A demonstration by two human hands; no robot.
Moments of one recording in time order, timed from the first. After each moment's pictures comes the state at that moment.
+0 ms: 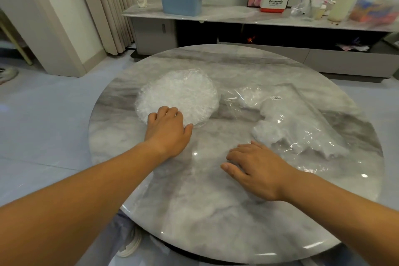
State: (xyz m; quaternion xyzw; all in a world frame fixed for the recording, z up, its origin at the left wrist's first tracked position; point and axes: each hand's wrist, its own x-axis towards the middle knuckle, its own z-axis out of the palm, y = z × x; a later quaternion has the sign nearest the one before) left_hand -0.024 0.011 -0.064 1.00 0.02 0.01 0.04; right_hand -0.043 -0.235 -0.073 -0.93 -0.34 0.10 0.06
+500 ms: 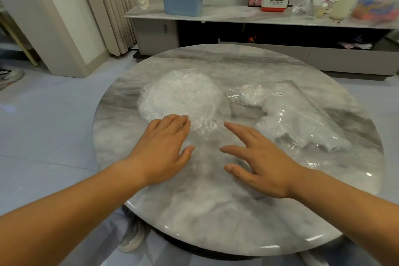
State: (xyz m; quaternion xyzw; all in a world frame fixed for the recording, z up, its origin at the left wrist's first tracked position) left_hand -0.087 0.025 -0.054 0.99 -0.15 0.07 0.00; right_hand -0.053 -0.248 -0.058 -0.92 -0.39 0.02 0.11
